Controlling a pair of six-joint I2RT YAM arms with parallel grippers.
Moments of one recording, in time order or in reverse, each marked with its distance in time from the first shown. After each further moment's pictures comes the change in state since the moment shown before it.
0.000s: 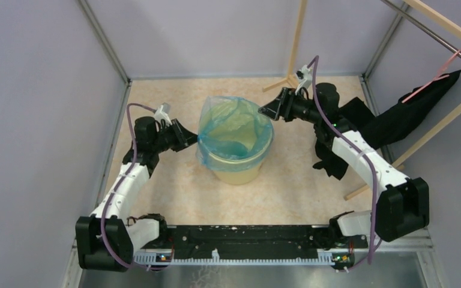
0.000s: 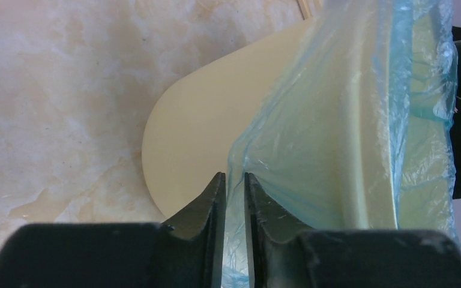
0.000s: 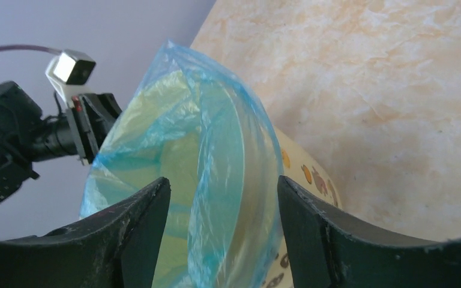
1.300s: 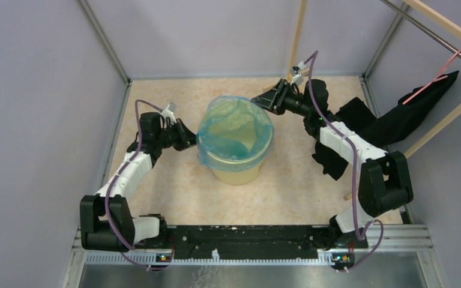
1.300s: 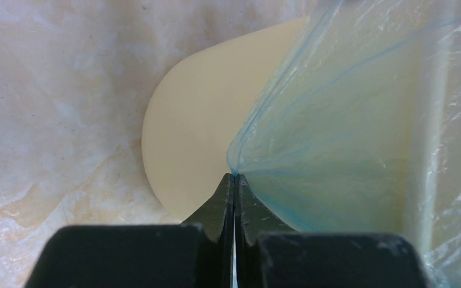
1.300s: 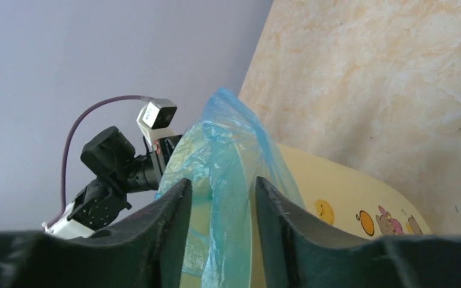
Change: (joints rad) left arm 0.002 0.183 0.070 -0.055 0.073 0.025; right arm -0.005 0.225 0.040 0.301 -0.089 0.412
